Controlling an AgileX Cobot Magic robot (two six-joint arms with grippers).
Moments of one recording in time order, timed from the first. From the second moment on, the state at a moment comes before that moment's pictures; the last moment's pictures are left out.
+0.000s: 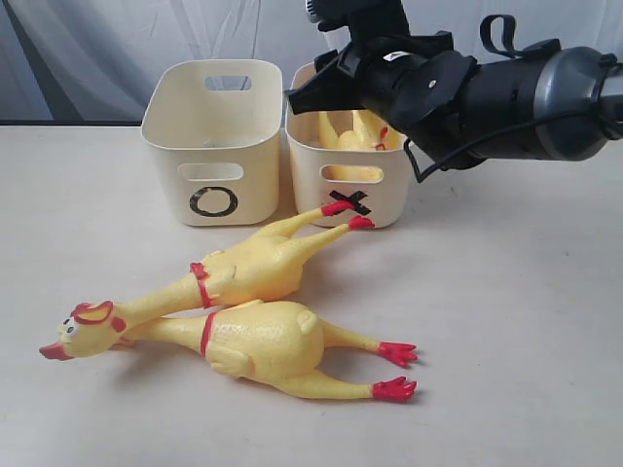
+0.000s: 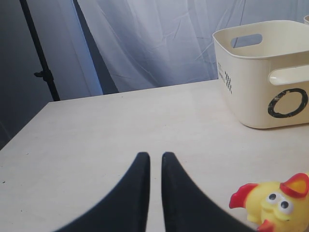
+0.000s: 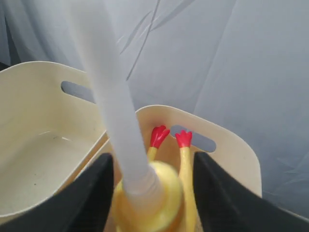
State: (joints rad) left arm -0.01 0.00 0.00 0.24 0.24 -0.09; right arm 0.62 1.85 -1.24 0.96 -0.40 -1.07
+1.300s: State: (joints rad) left arm -0.01 0.00 0.00 0.24 0.24 -0.09; right arm 0.62 1.55 -1.24 1.41 -0.63 -1.58
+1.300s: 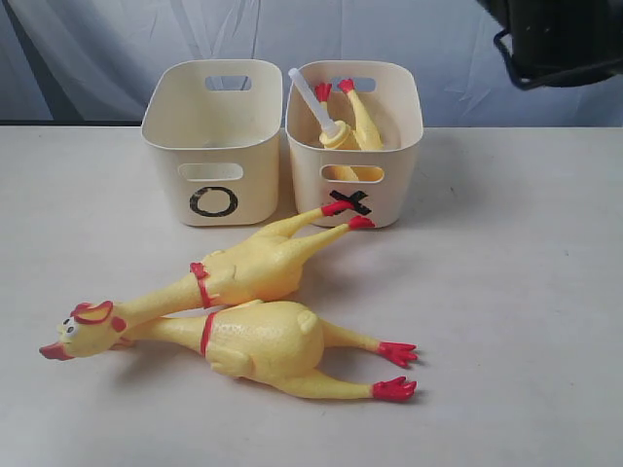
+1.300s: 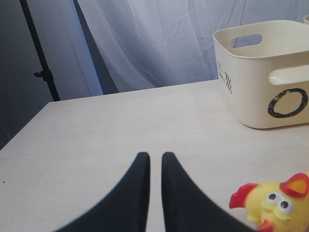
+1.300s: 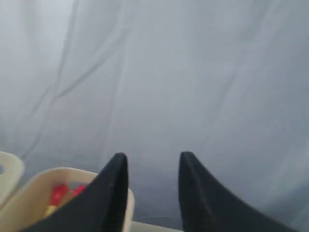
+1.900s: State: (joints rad) left arm -0.01 0.00 0.00 0.24 0.24 -0.09; right arm 0.62 1.29 -1.15 1.74 -0.91 -2.09
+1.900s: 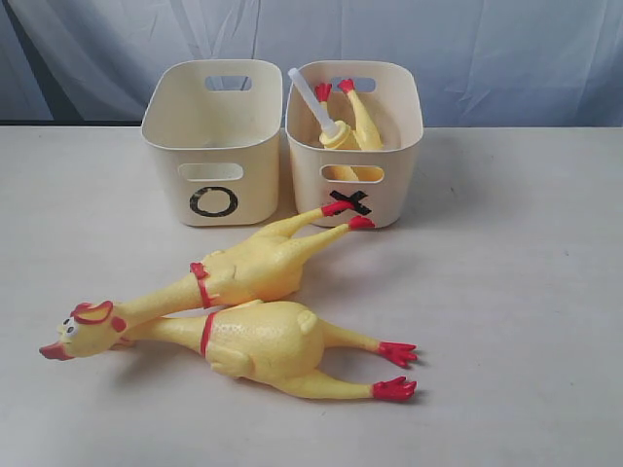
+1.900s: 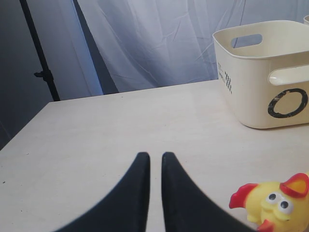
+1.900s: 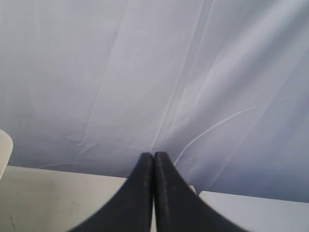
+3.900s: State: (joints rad) left arm -0.03 0.05 -0.19 0.02 0.01 -0.50; right arm 0.62 0.18 -0.11 1.75 0.35 -1.59
